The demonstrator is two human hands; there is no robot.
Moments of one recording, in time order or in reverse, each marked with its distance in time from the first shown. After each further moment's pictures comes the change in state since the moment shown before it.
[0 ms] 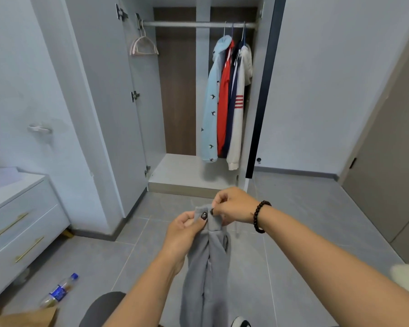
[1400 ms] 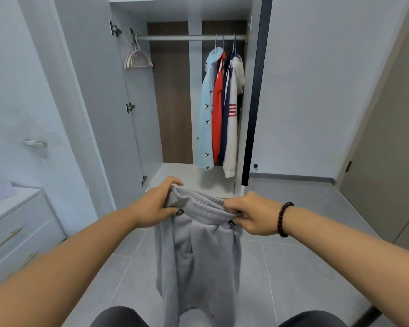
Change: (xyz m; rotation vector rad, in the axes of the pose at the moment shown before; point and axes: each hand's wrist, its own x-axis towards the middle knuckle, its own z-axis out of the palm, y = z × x) left_hand 0.048 0.098 -0.047 1.194 -0.308 0.546; right_hand -0.034 0.015 -0.054 -0.750 -0.021 -0.454
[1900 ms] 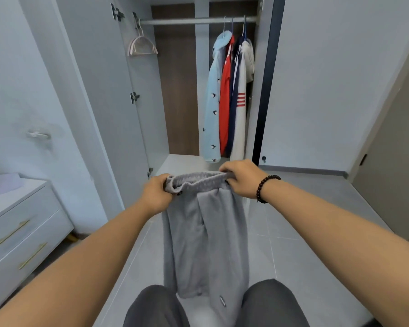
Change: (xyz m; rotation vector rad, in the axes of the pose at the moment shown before) left_hand 0.039 -0.031 0.024 -0.225 0.339 -0.322; right_hand 0.079 0.027 -0.009 0.018 0.189 0.183
